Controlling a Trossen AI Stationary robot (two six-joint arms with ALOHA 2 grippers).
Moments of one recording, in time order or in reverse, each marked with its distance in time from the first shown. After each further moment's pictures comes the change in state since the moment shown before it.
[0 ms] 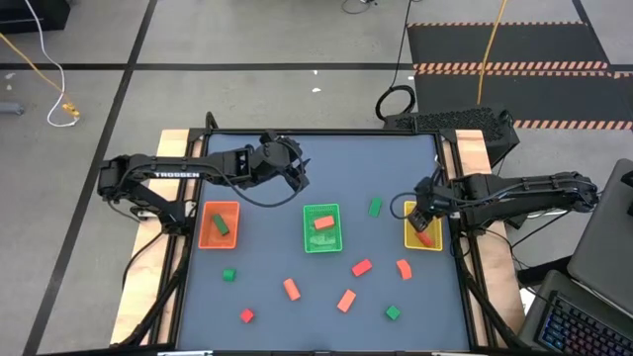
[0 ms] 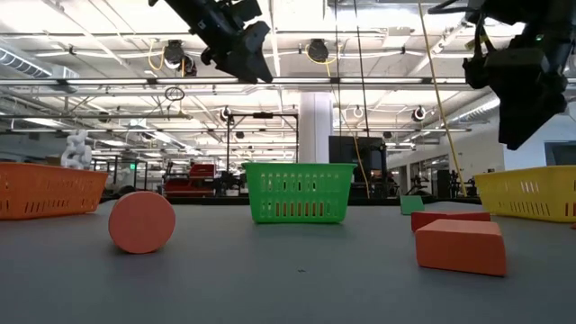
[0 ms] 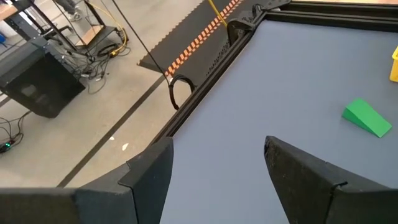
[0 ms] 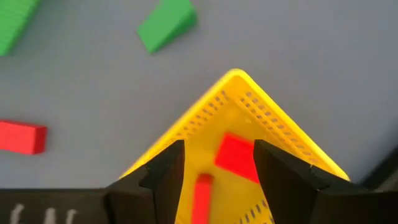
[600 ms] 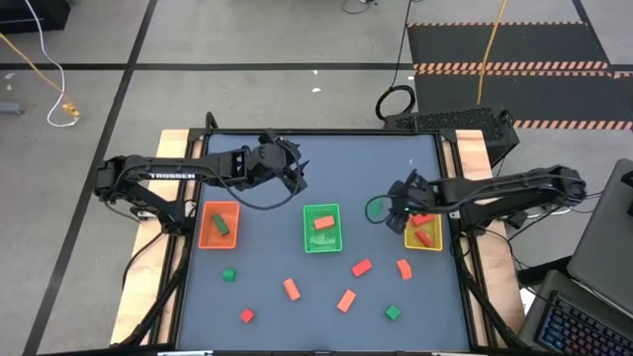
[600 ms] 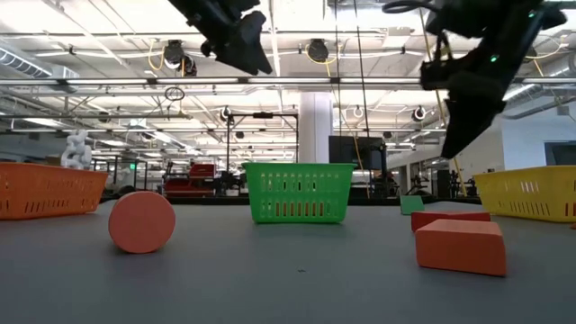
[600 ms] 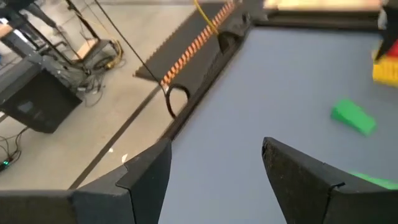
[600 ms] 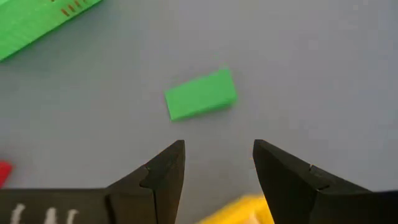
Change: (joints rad) left arm -0.029 -0.032 0.004 -0.014 0.000 0.051; right arm -0.013 0.278 0.001 0.362 0.136 -0.362
